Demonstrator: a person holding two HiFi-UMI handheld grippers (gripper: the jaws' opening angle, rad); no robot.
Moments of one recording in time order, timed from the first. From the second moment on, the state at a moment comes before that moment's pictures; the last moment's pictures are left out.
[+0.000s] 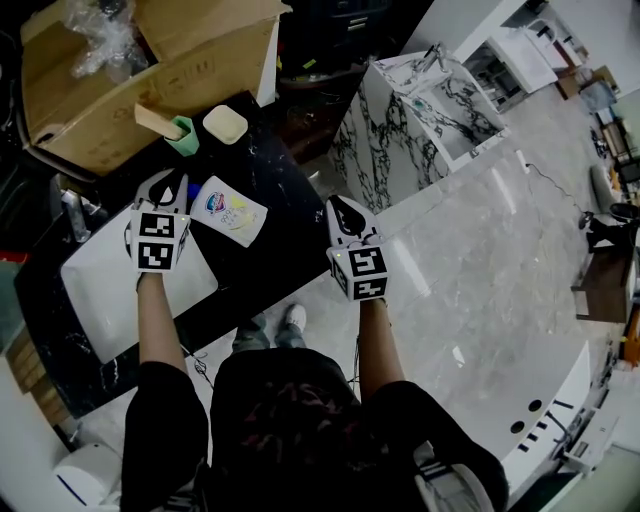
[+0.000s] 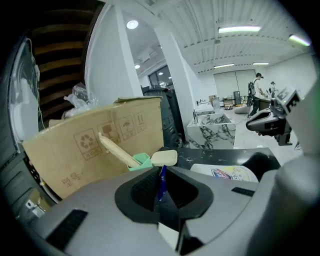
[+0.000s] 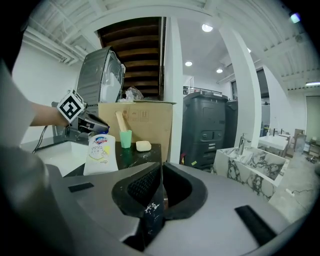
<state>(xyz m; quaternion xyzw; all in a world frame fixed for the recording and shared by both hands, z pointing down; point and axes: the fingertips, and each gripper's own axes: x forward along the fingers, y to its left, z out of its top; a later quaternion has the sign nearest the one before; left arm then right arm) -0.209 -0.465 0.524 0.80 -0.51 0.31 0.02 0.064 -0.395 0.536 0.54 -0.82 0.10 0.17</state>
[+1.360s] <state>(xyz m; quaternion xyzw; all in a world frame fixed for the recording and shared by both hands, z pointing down) -0.077 -0.381 0.454 0.67 -0.40 0.51 -0.35 0.081 -0.352 0.494 0.52 -0.84 0.05 0.13</state>
